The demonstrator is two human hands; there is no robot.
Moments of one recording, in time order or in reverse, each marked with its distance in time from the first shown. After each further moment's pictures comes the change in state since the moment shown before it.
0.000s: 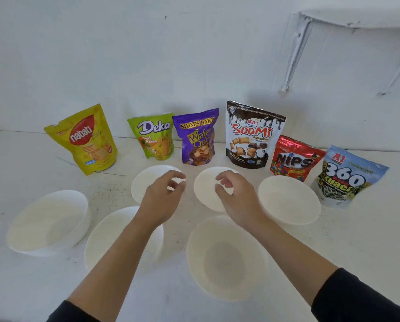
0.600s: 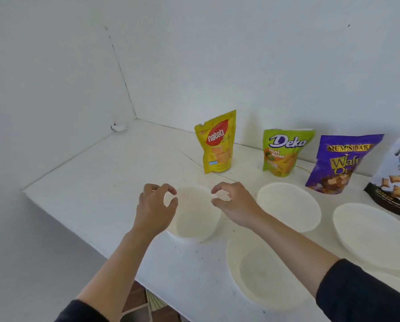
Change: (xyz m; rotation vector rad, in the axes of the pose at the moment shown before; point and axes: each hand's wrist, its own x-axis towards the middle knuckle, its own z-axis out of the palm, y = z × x) left_hand -0.032 -0.200 -0.237 0.333 0.372 -0.267; right_hand 0.032 -0.186 0.236 -0.014 -0.557 -0.176
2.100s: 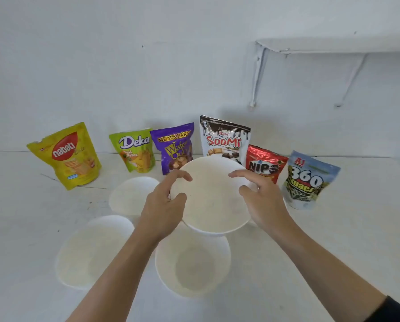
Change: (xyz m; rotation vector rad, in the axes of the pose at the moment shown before) left_hand -0.191 0.317 0.123 -0.520 -0.386 0.358; right_hand -0.281 0.166 -0.239 0.259 0.706 0.124
